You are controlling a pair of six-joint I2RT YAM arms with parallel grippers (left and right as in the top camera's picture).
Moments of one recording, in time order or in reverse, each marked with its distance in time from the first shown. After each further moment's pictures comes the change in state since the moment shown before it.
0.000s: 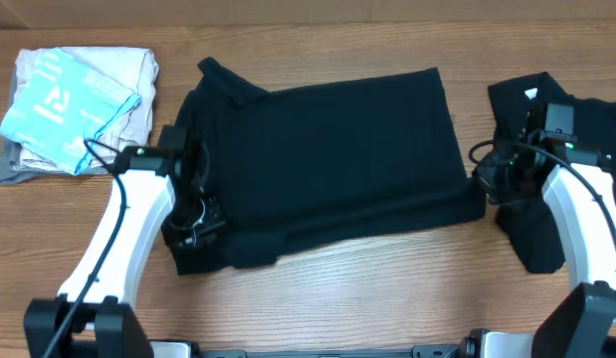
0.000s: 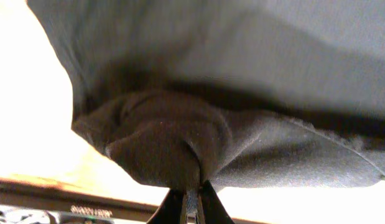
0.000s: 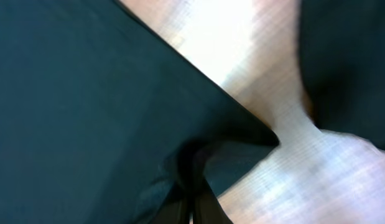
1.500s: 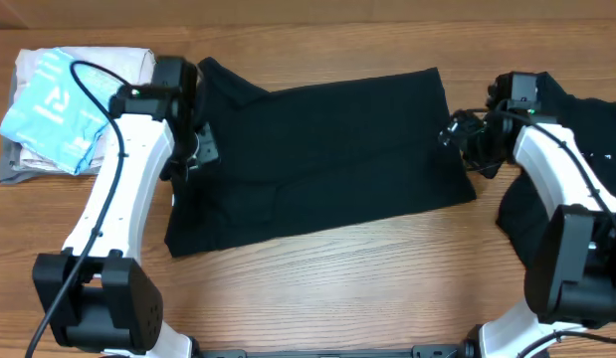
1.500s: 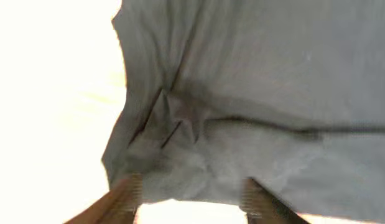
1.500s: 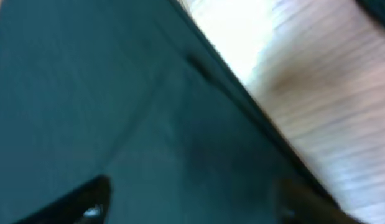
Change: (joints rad) left arm -0.001 0.197 0.410 0.019 -0.194 0.077; right arm 0.073 0.279 0.170 0.116 -0.069 -0.079
